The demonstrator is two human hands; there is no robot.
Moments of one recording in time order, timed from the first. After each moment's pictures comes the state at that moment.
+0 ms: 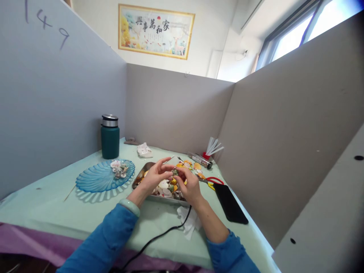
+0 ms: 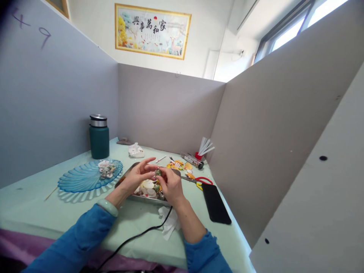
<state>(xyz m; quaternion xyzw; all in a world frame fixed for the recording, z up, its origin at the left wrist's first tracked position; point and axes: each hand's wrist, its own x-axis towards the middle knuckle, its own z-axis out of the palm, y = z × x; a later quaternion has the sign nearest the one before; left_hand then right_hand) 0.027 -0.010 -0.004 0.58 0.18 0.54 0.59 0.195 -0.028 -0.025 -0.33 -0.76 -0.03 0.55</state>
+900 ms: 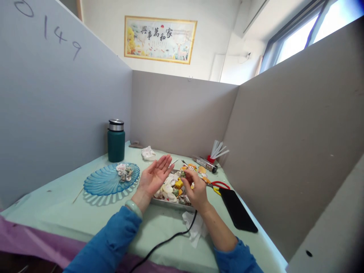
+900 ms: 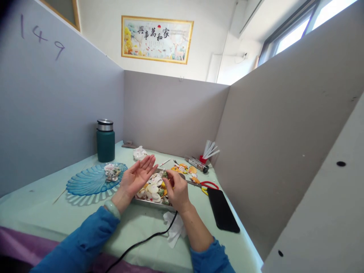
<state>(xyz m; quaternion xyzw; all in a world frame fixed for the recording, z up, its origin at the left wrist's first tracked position) 0.015 -0.003 0.009 0.23 0.00 0.60 0.77 0.196 -0.028 -0.025 -0.33 -0.74 -0.05 0.58</state>
